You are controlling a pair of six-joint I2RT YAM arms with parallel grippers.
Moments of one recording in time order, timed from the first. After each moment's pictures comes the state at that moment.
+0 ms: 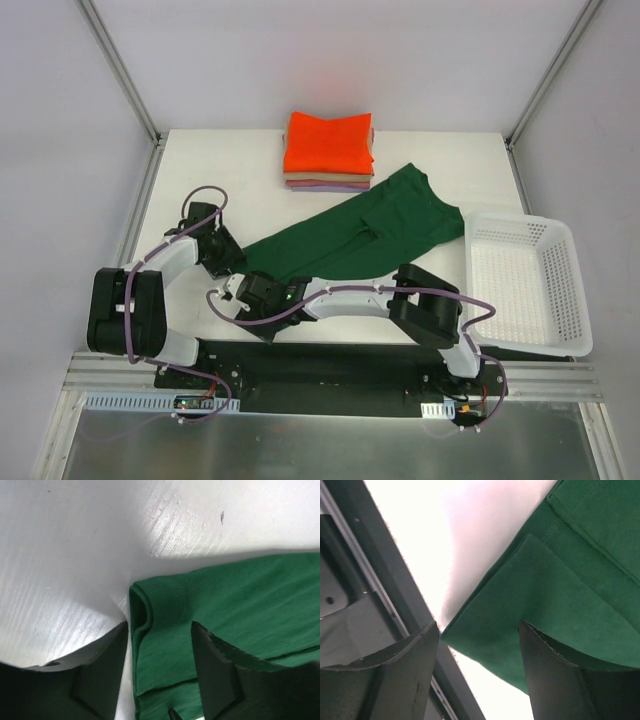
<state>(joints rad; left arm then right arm) -0.06 1.42 0.72 -0.46 0.12 -0.74 1.35 2.04 1.47 -0.42 0.04 0.13</state>
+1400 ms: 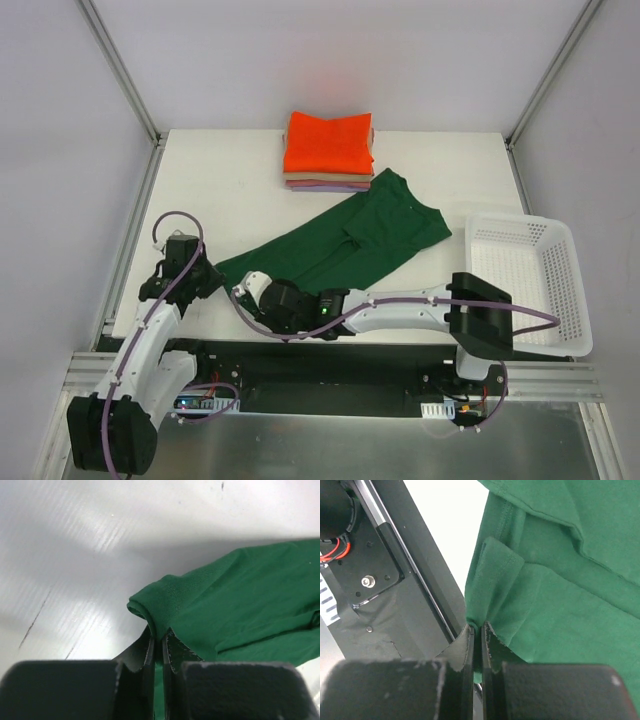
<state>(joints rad) -0.05 0.80 0.49 -0.61 -0.01 -0.81 1.42 1.77 1.22 -0.28 0.14 0.25</state>
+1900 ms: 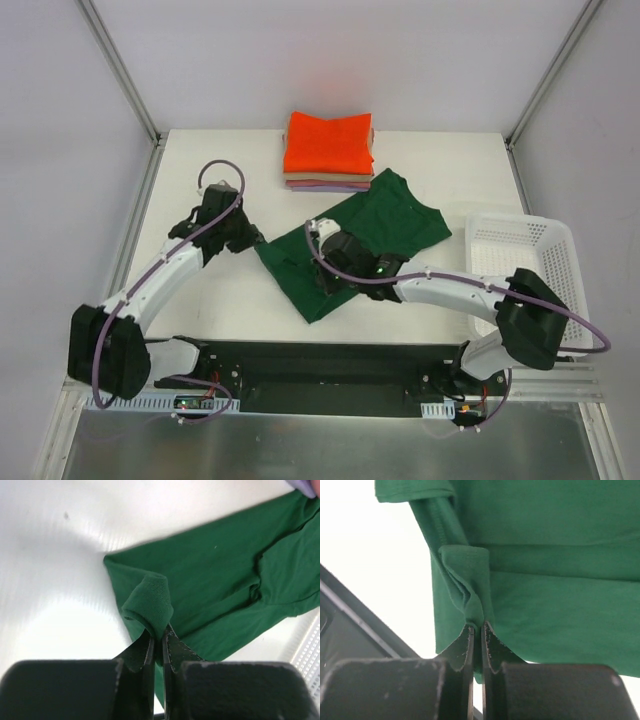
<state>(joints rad) -0.29 1.16 0.82 -0.51 0.02 -0.81 1.10 1.52 0.97 -0.24 0.09 0.39</state>
